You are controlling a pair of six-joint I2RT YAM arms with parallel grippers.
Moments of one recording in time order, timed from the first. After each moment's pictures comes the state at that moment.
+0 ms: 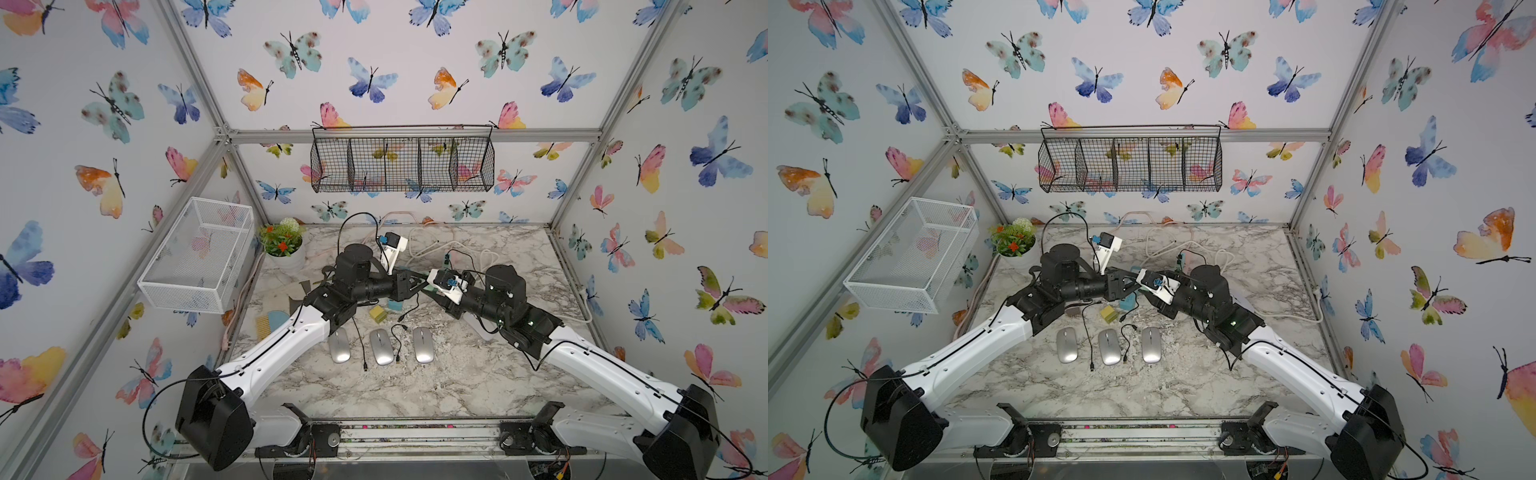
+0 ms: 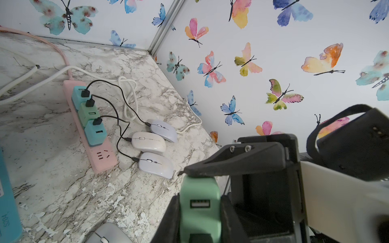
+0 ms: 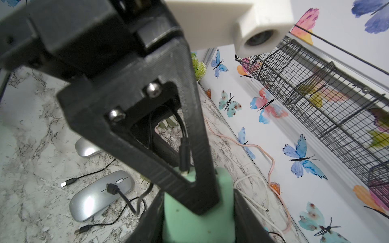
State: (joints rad) left arm -0.64 1.31 1.07 -0.04 0.60 -0.59; right arm 0.74 1.16 0.90 0.00 -0.24 -0.51
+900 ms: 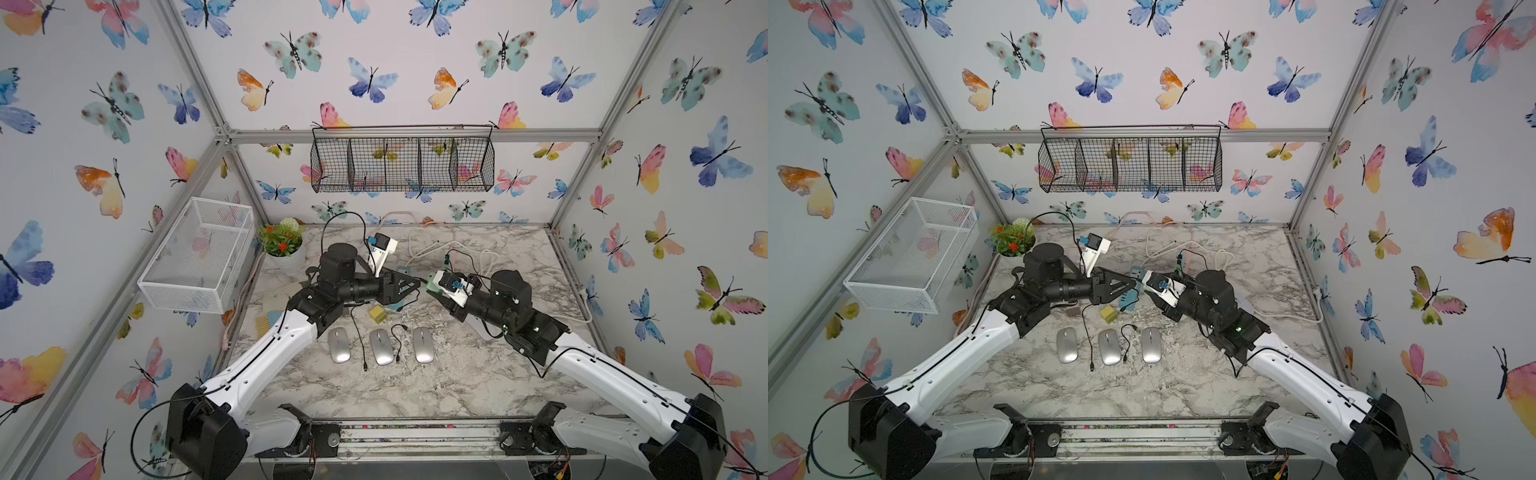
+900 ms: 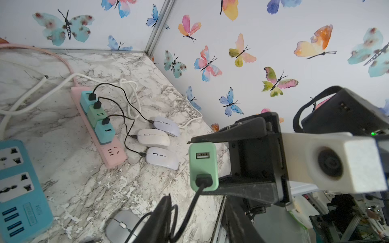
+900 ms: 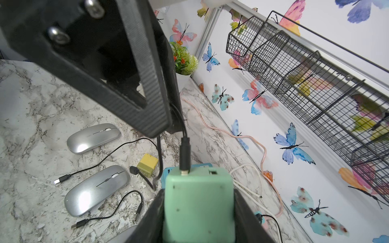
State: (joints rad) left arm -0.55 1.23 1.05 -0.14 0.72 -0.45; right arm 0.75 1.10 0.86 0.00 -0.18 -0.50
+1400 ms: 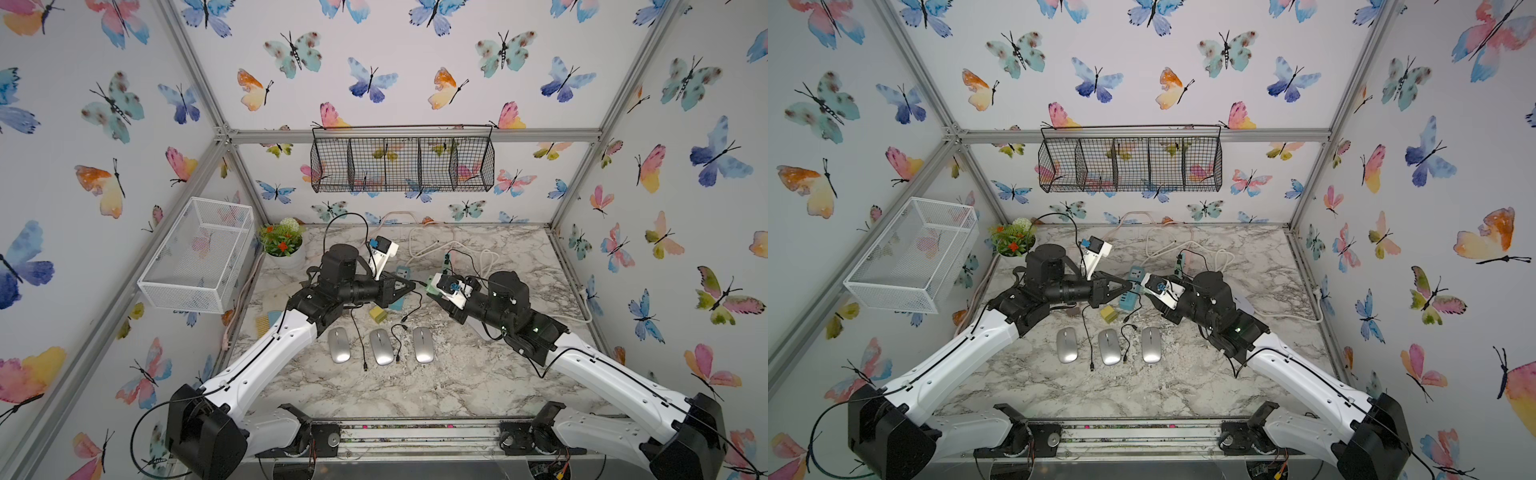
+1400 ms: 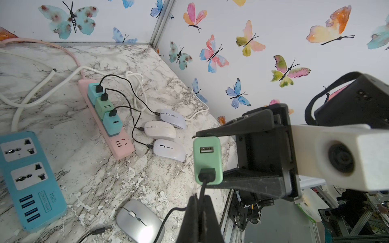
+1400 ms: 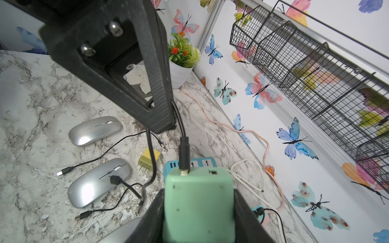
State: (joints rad) left arm -0.54 1.23 1.06 -0.22 0.70 -0.39; right arm 0.76 1.10 0.85 -0.05 -0.13 -0.51
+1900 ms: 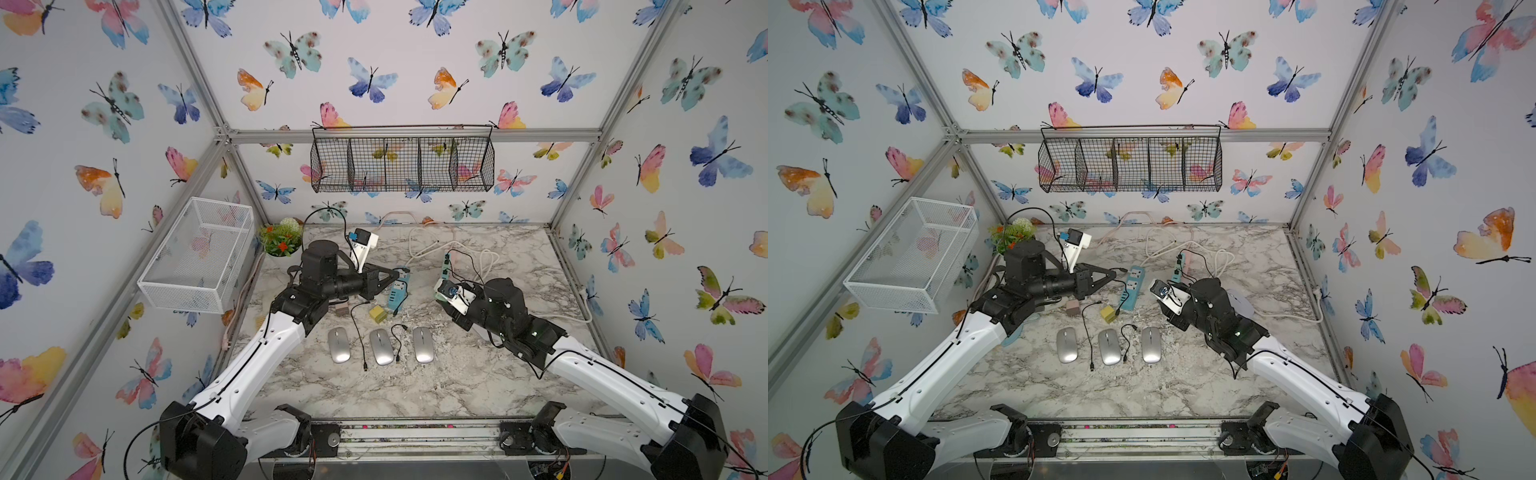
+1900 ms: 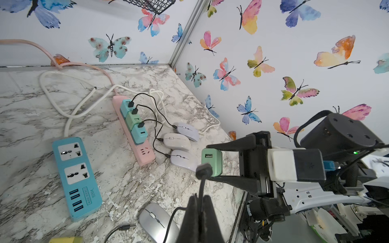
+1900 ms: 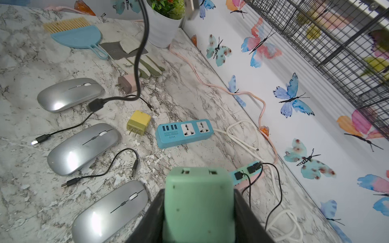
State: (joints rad) left arm -0.43 1.17 1.05 -0.22 0.69 -0.39; right arm 0.75 1.11 0.80 -0.12 0.00 -0.47
